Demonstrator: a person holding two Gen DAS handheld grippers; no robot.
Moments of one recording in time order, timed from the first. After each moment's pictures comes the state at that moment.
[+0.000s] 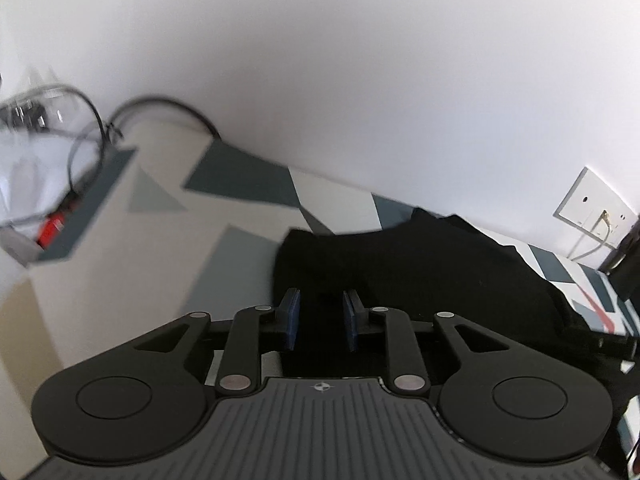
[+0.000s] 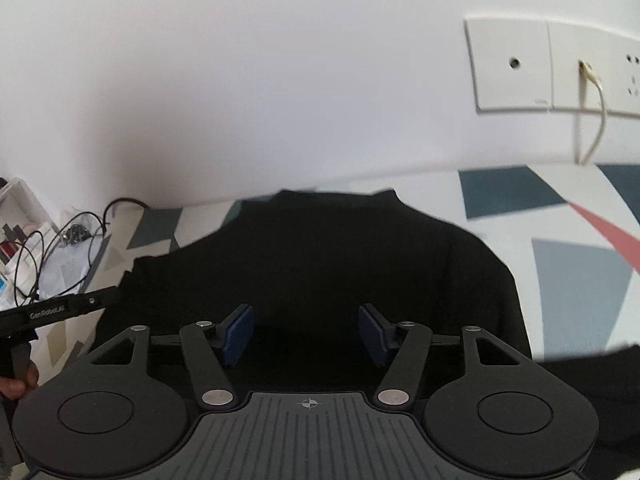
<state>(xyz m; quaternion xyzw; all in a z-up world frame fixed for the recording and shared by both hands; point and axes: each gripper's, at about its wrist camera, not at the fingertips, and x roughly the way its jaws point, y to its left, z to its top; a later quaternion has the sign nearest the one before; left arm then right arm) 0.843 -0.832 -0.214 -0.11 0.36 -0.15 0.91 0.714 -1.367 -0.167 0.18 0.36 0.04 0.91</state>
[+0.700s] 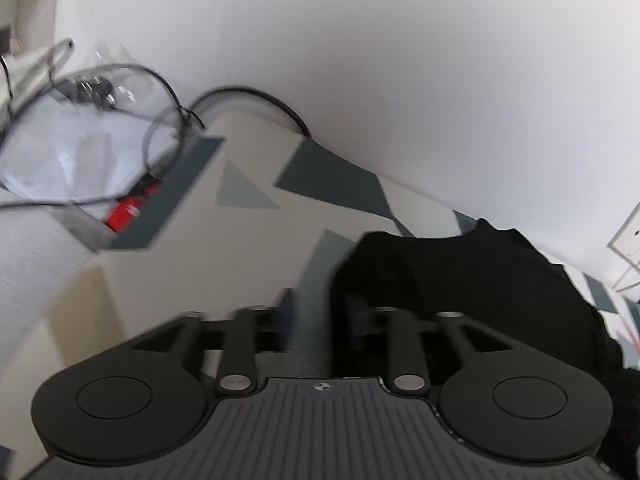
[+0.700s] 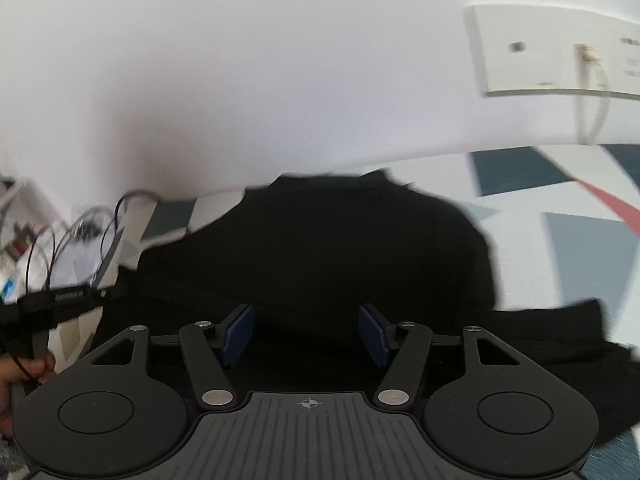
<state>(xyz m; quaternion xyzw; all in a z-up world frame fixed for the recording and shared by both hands) 0.842 -0.783 -0.214 -0.12 0.36 -0.07 0.92 0.690 -1.367 -0.168 0.21 0.35 0.04 0.91</state>
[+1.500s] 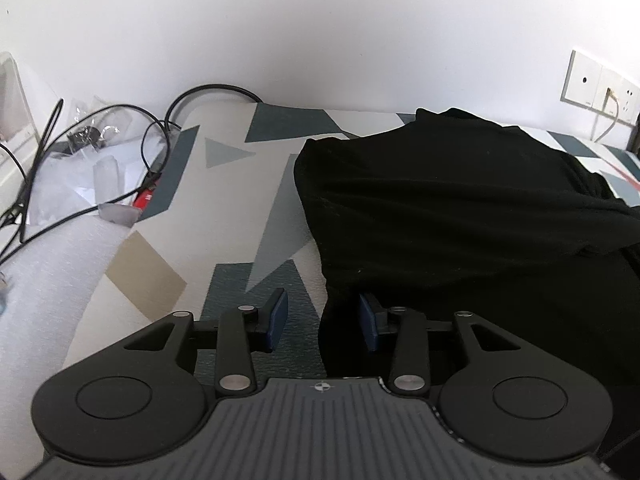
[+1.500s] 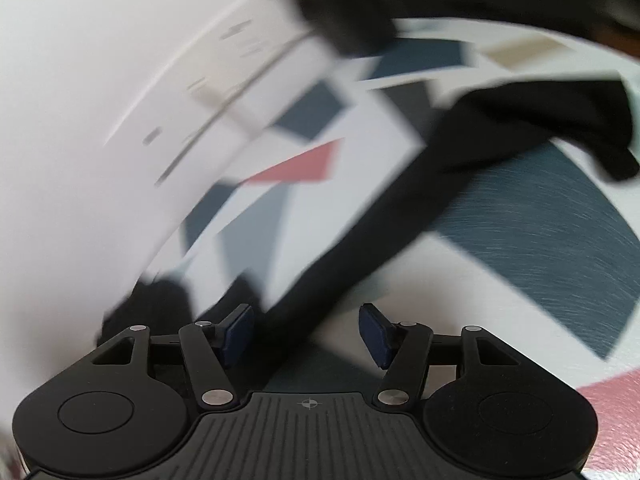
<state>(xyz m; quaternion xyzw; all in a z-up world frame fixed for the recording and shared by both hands) 0.753 -0.808 -0.215 0.06 0.38 -0.11 0.92 0.551 -1.521 -0.208 0.47 0.26 -0.23 0.81</state>
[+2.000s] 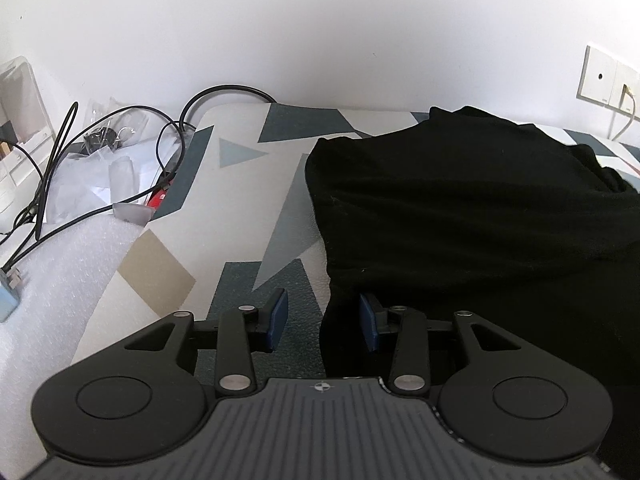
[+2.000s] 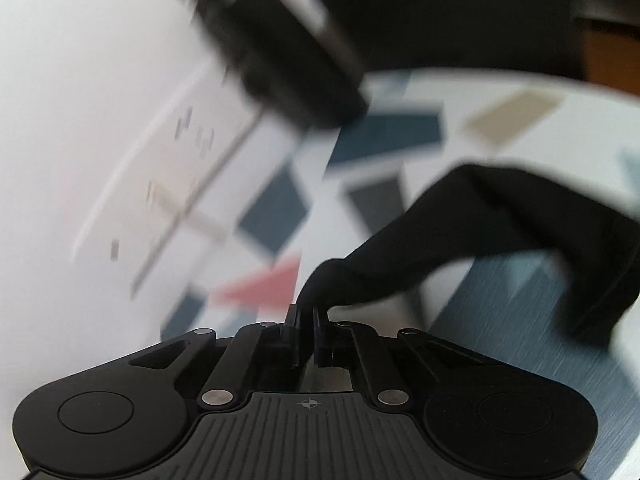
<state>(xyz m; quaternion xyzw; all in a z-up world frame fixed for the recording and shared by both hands) 0.753 -0.815 -0.216 0.07 0.38 -0.08 0.92 0.562 -1.593 -0.193 0.47 0.19 -0.29 0.81</state>
